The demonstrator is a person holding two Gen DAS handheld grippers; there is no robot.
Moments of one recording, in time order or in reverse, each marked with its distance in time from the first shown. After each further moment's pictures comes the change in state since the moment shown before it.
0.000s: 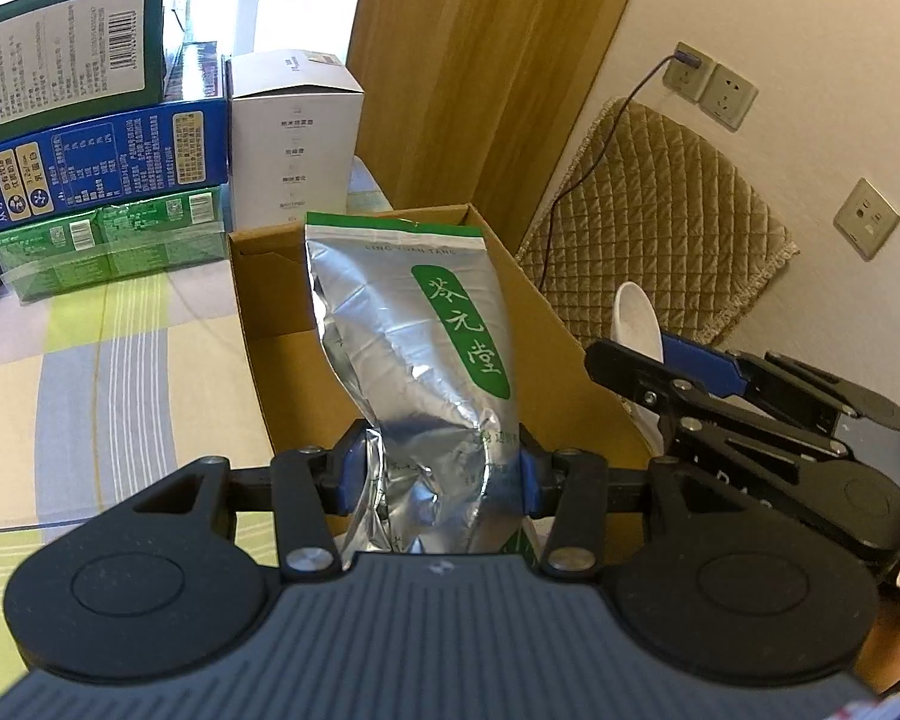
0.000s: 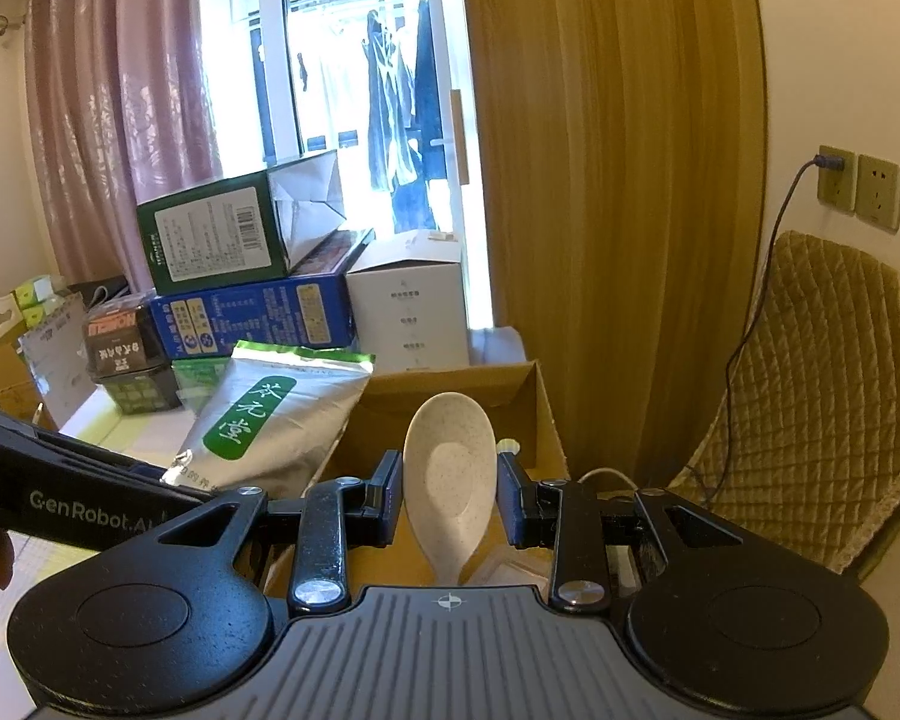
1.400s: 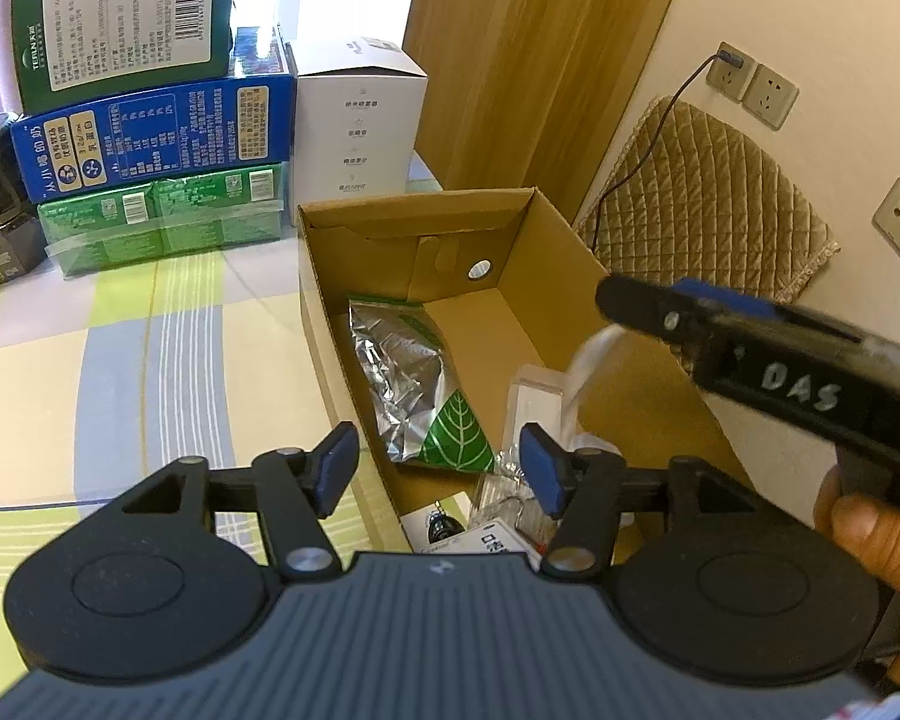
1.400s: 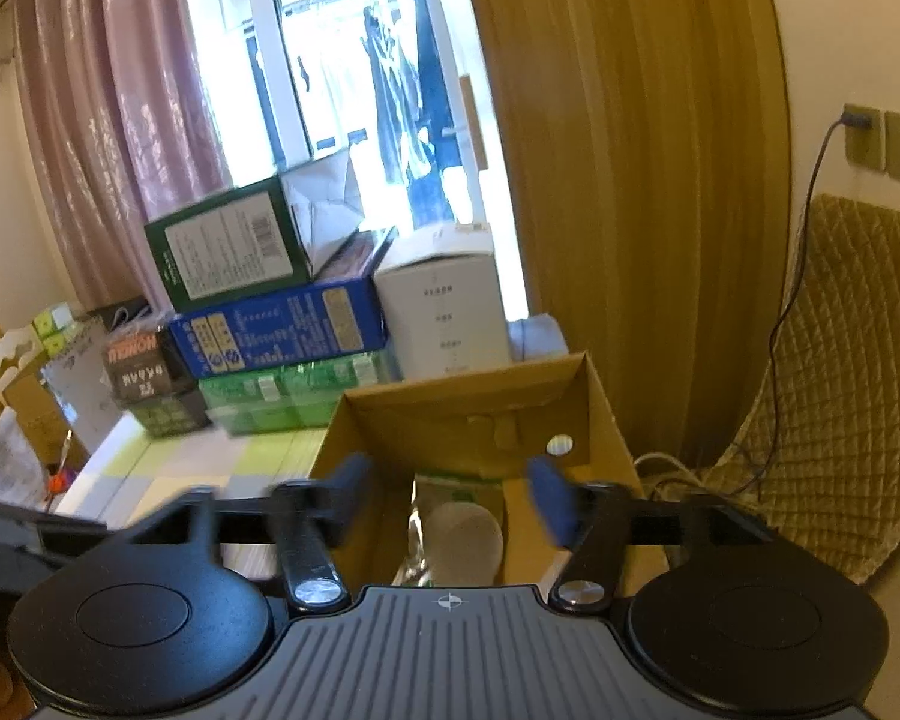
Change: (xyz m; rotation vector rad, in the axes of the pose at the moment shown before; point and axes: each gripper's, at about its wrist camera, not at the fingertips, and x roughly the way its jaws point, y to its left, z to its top) left arm -0.004 0.032 -0.018 -0.016 -0.005 0.068; right arm 0.022 0.009 0.012 0.082 0.008 0.063
